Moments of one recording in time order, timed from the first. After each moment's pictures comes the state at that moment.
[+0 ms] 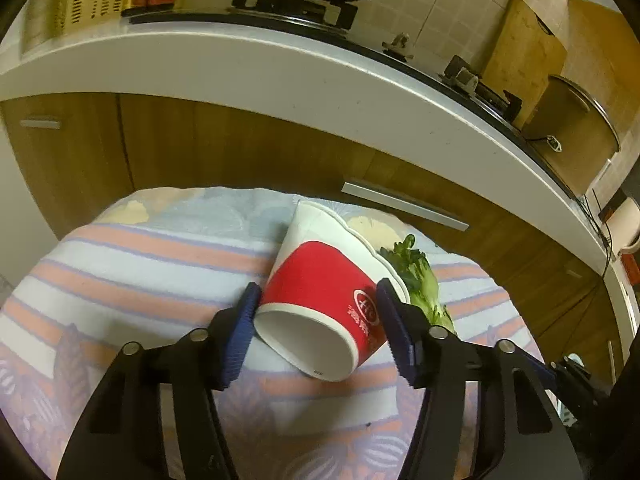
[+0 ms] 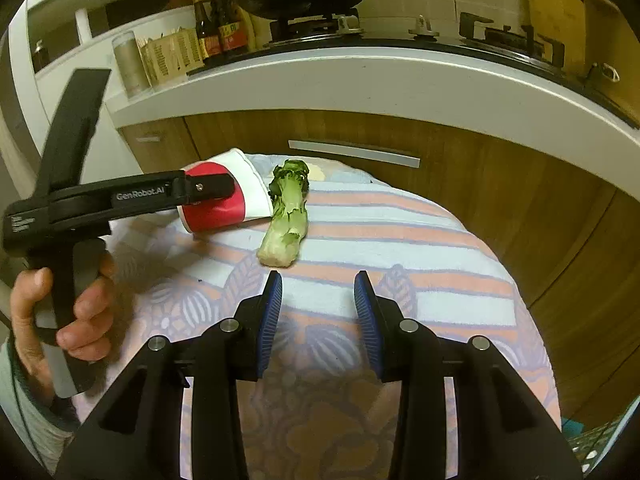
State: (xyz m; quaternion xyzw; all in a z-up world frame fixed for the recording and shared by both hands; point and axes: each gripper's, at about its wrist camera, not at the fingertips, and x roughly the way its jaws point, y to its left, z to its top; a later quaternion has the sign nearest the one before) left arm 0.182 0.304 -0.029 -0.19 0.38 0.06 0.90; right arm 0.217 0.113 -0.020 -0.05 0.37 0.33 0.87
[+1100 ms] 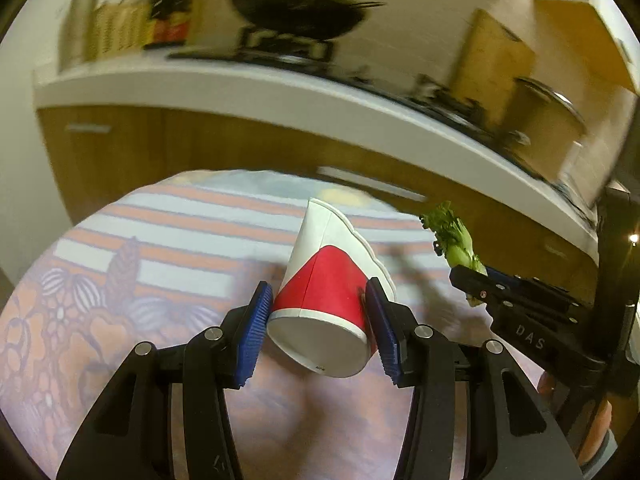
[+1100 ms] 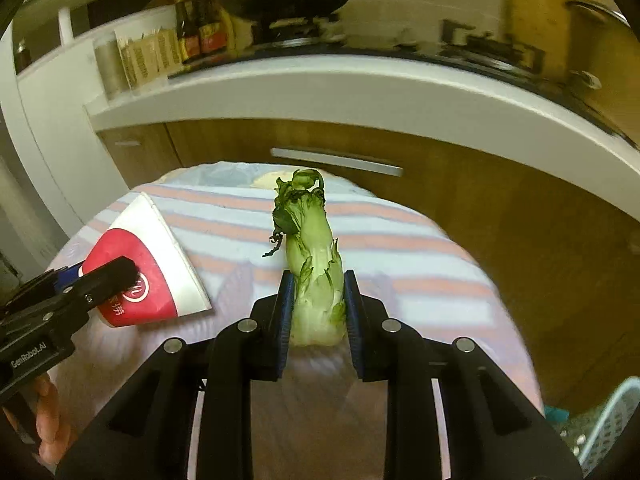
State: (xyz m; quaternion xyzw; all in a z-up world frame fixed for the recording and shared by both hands) left arm 0.078 0.255 -0.004 -0.16 0.32 0.06 0.93; right arm 0.197 0.103 -0.004 -0.05 0.37 0.27 0.89
